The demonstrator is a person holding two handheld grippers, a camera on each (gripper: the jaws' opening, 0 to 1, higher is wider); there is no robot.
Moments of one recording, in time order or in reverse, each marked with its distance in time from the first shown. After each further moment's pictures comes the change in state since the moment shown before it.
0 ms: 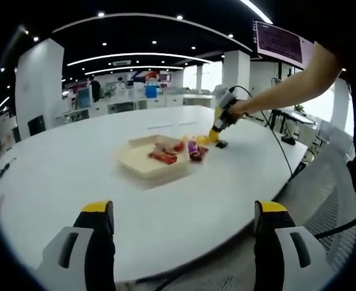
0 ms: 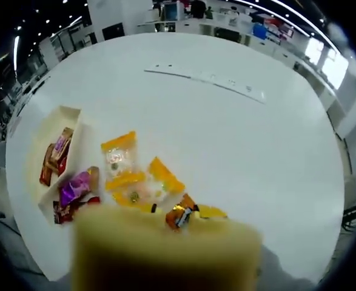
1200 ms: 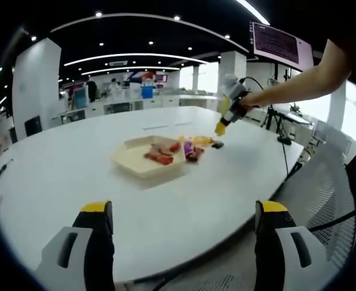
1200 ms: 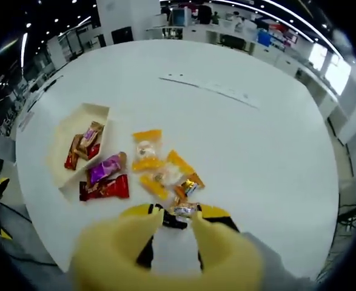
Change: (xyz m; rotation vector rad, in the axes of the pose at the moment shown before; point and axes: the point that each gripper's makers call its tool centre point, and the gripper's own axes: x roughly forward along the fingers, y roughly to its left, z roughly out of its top) left arm -0.001 -0.003 -0.001 0.006 0.007 -0.026; right arm -0.054 0.018 -0.014 0.001 -0.036 0.032
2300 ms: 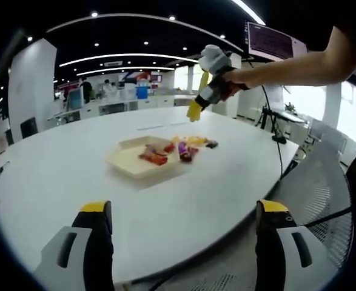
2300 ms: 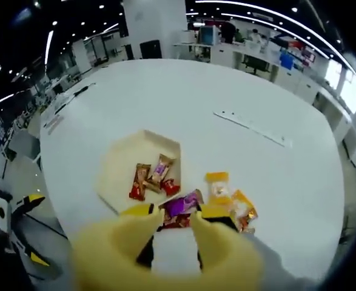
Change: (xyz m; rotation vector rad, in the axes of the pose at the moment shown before) left arm -0.001 -0.006 0.001 0.009 -0.006 -0.036; right arm -0.027 0.107 0.066 -0.092 -0.106 0.132
